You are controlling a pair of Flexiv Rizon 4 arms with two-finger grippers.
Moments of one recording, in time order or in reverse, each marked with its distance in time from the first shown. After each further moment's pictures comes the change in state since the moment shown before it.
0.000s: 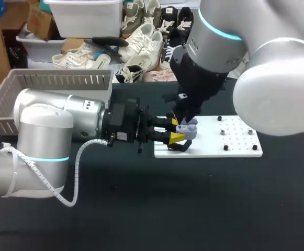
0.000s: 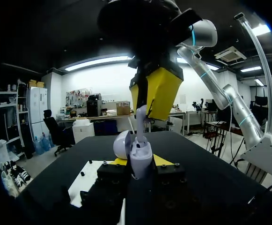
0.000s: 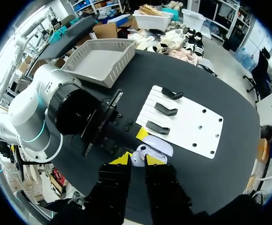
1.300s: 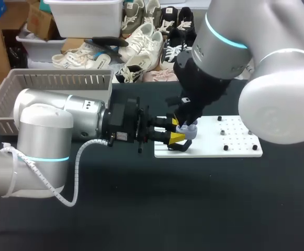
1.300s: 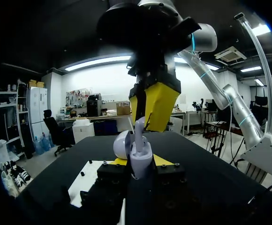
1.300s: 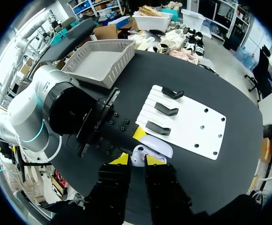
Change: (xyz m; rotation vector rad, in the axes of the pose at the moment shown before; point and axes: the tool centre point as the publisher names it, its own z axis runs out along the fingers) left arm 0.000 0.000 0.000 0.000 0.000 0.000; right arm 0.003 -0.005 0.010 -0.022 -0.017 0.008
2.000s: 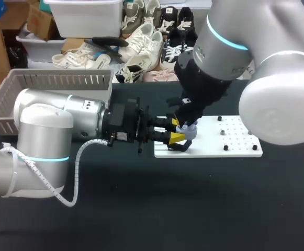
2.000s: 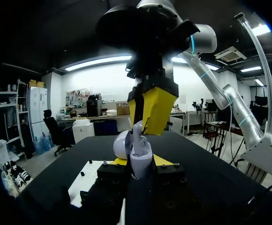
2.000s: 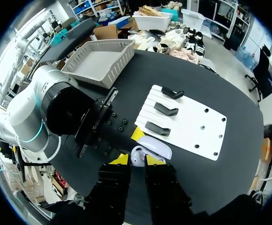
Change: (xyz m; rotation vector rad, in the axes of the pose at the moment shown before) left arm 0.000 0.000 0.000 0.000 0.000 0.000; right arm 0.000 -0.002 0.003 -0.006 -0.003 0.000
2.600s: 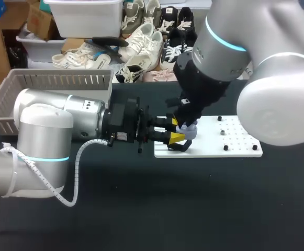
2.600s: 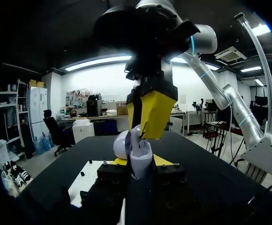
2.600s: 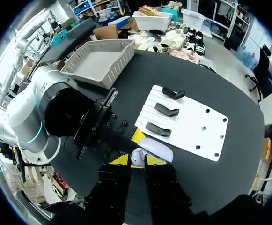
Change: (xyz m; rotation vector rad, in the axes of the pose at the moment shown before) left arm 0.000 0.000 0.000 0.000 0.000 0.000; right arm -0.002 0.001 0.004 -0.002 -0.002 0.003
